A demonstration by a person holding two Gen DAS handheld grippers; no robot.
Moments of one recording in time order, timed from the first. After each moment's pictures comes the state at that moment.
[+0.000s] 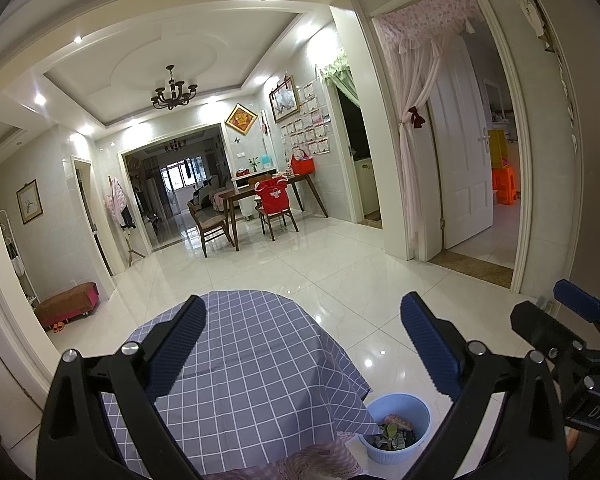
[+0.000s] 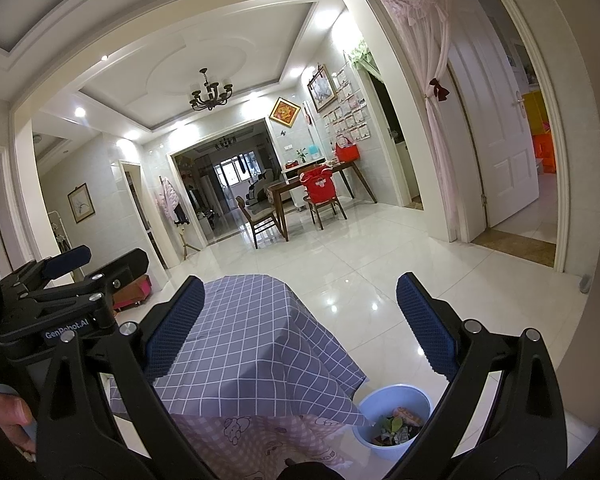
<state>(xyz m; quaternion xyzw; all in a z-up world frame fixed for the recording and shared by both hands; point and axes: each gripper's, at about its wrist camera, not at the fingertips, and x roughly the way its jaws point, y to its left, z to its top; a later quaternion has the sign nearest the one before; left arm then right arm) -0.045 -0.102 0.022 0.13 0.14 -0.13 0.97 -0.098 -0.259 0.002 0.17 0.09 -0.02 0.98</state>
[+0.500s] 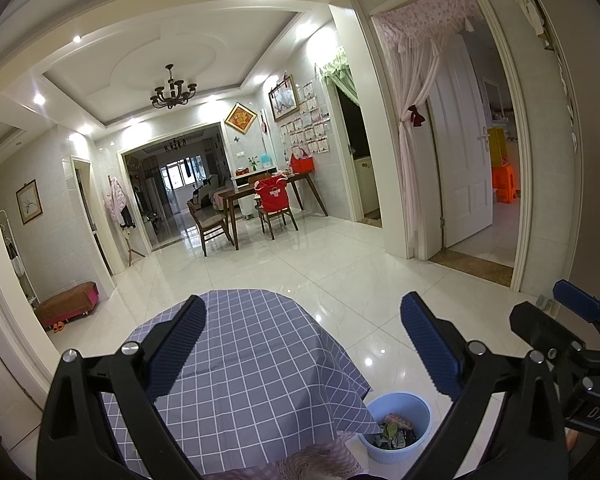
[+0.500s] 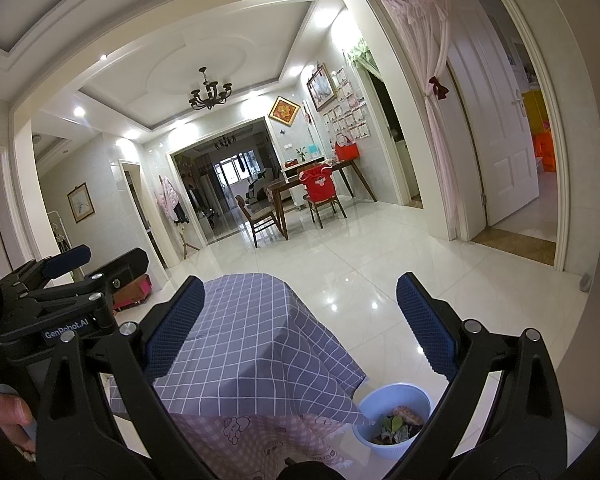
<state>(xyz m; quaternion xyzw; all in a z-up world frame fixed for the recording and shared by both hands) -0.044 -0.102 0.023 0.14 0.14 -0.13 0.97 -0.098 -0.259 0.002 0.18 0.09 -0.02 0.98</state>
